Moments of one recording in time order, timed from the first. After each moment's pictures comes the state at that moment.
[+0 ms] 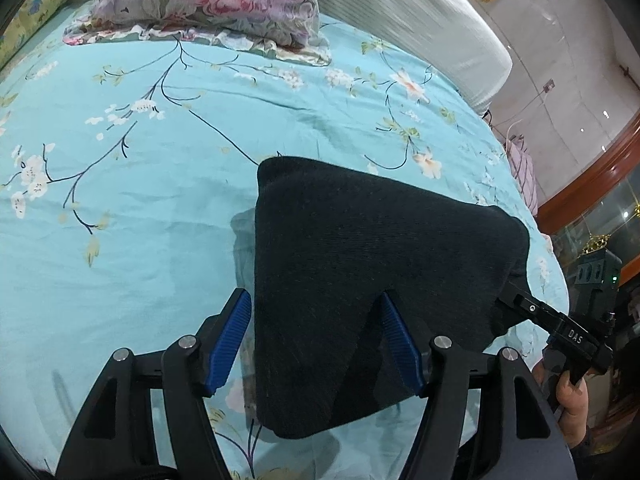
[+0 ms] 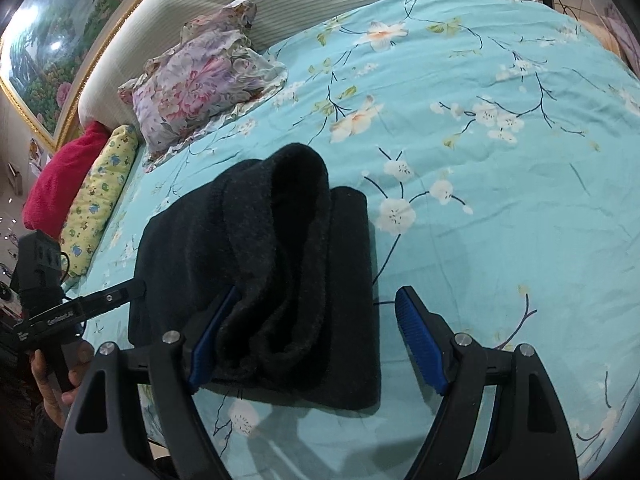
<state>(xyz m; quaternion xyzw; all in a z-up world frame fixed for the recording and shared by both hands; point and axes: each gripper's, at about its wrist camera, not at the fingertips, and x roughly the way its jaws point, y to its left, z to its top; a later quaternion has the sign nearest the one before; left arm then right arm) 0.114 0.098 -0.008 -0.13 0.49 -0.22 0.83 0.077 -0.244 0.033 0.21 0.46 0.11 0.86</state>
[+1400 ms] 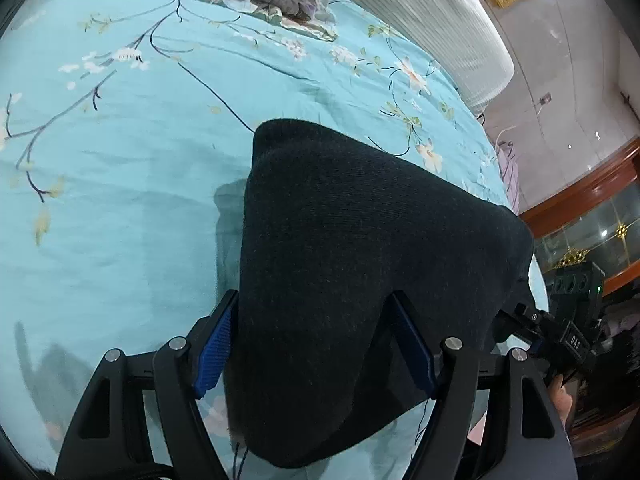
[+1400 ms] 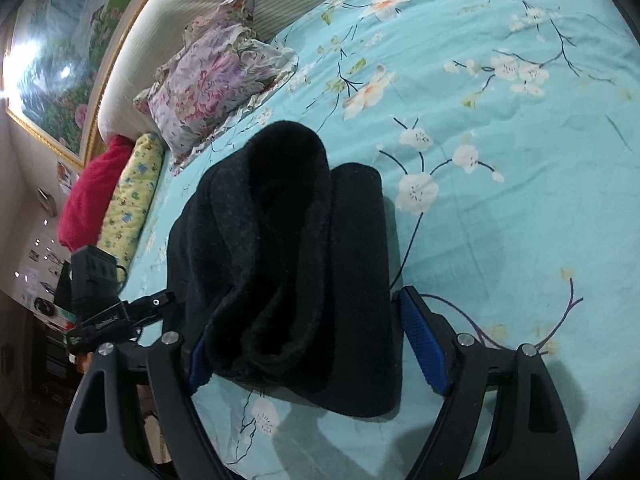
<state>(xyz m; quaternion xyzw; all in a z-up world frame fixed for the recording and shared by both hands) 0.130 0.100 -0.042 -0.19 0.51 -0.25 0.80 0.080 -0.252 0.012 0.28 0.47 0.17 0.82</state>
